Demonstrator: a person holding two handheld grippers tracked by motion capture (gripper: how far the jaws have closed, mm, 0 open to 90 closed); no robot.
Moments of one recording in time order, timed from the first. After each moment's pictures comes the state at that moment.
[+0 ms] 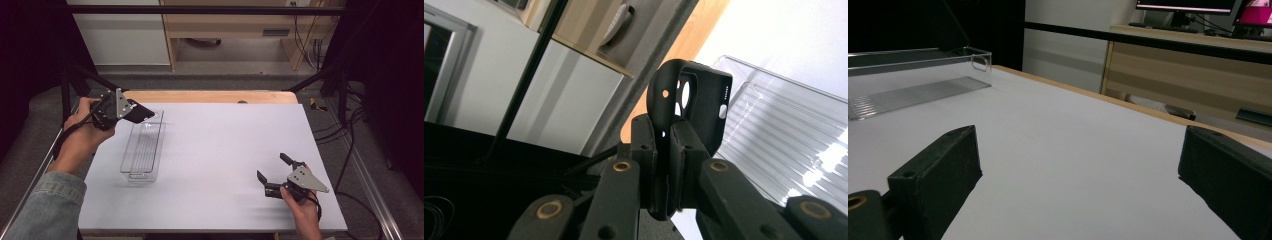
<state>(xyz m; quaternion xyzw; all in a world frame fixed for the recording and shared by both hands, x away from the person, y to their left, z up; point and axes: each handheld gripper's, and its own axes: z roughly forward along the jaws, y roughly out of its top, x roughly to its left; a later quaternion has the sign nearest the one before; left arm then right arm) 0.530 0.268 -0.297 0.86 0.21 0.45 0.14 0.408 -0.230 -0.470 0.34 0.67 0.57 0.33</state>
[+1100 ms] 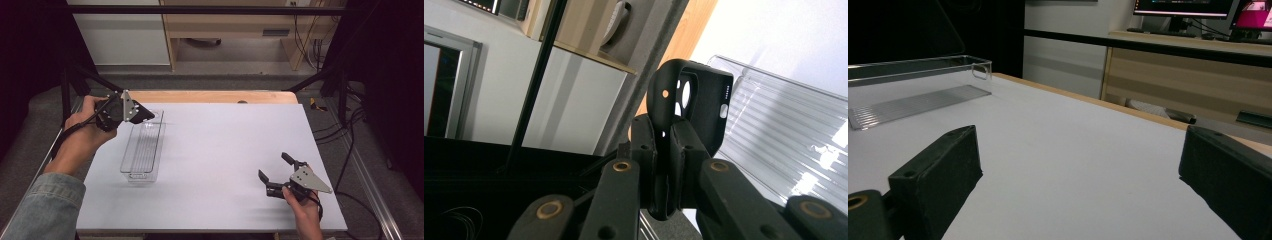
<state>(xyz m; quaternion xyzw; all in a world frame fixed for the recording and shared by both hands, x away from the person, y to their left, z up) 0.520 0.249 -0.283 0.87 0.17 0.46 0.10 0.406 -0.233 -0.467 0.34 0.66 0.58 0.33</state>
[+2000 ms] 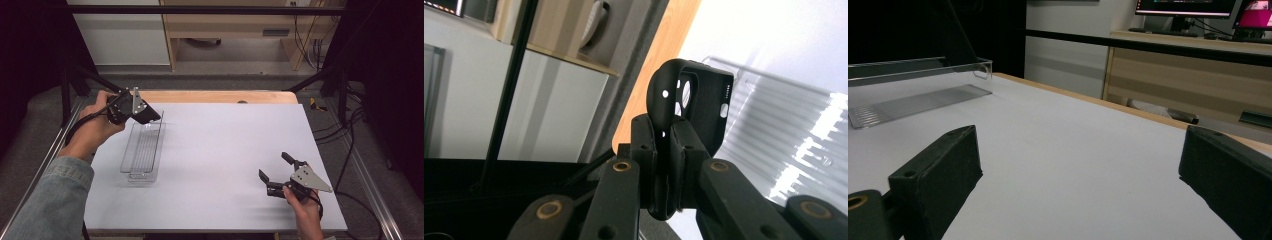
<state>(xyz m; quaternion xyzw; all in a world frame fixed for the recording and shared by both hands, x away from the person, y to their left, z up) 0.566 0.249 -0.309 0.89 0.15 0.42 0.10 0.409 -0.236 -0.469 0.34 0.66 0.58 0.33</state>
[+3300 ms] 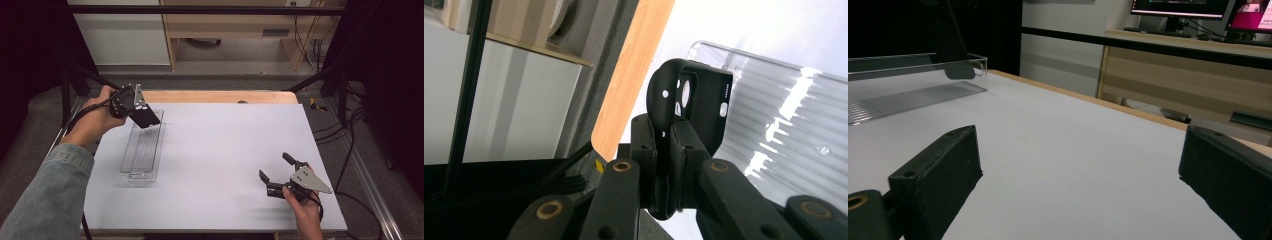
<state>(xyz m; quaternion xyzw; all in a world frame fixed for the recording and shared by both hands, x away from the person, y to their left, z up) 0.593 0.251 -0.319 0.92 0.14 0.37 0.08 0.406 -0.235 -0.468 0.34 0.66 0.57 0.34</state>
